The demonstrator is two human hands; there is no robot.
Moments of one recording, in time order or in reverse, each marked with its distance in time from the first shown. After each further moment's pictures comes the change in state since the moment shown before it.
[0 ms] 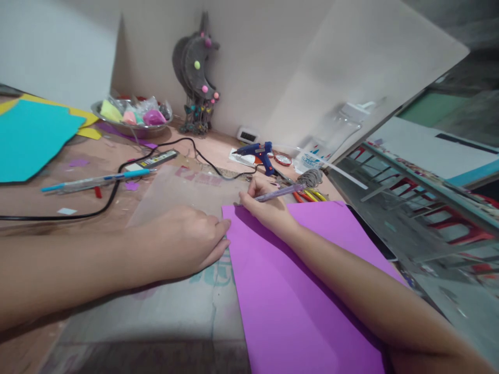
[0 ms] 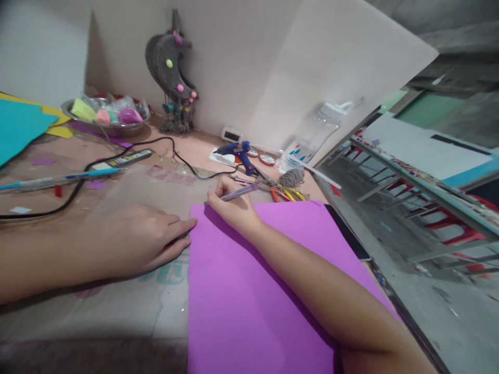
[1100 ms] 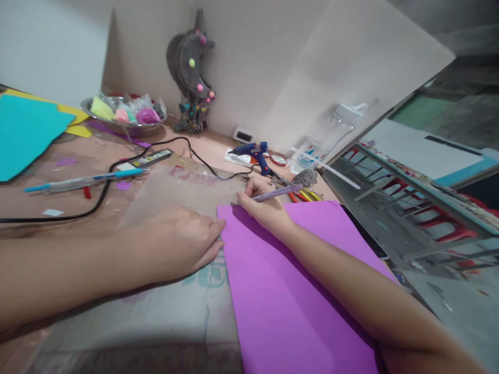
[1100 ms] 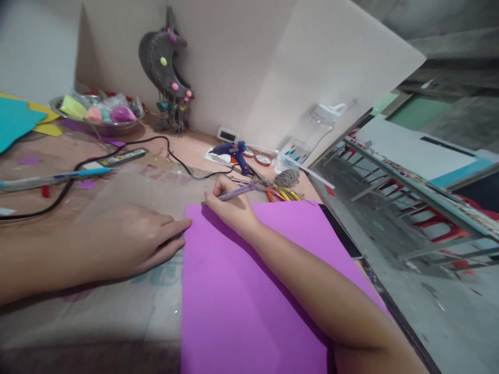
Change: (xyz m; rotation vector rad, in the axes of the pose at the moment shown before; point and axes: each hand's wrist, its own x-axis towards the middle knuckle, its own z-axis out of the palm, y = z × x) left_hand -0.001 0.000 0.005 0.048 0.037 0.011; right_hand -0.001 0.006 -0.003 0.028 -0.005 0.018
